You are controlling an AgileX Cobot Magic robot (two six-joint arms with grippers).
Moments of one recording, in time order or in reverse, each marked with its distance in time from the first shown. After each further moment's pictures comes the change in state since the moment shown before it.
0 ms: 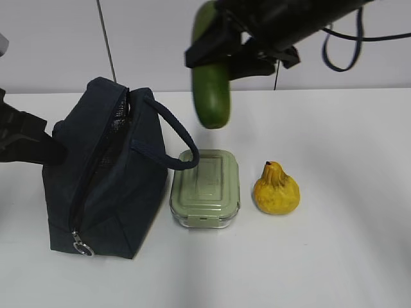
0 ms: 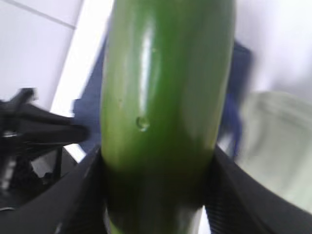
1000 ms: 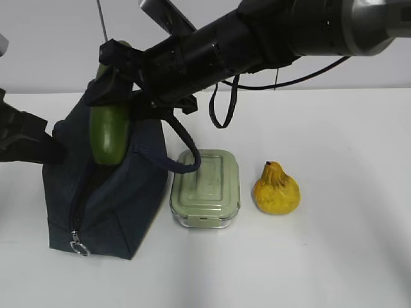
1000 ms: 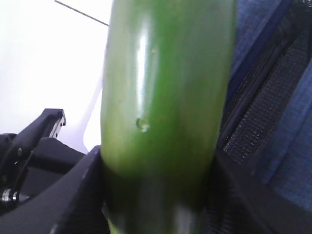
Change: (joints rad) left arm 0.000 0.001 0.001 -0.001 -0.006 0.000; right arm 0.234 0.214 -0.026 0.287 -0.259 -0.139
